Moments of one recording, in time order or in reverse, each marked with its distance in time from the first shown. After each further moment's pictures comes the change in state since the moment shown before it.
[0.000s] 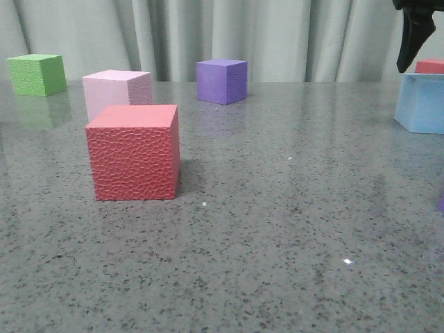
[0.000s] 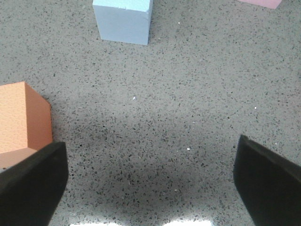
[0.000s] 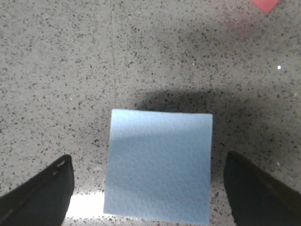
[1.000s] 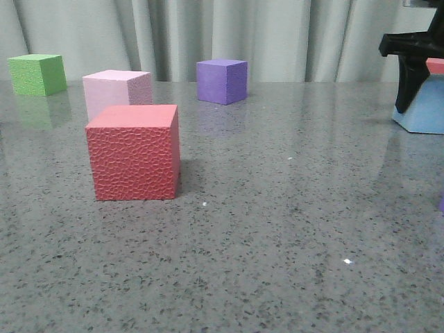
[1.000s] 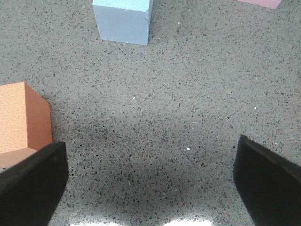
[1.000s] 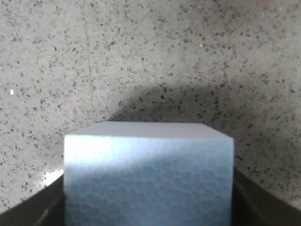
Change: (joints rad) left arm 0.000 0.000 0.000 0.000 0.000 0.000; right arm 0.000 0.115 -0.009 -0.006 -0.007 0.000
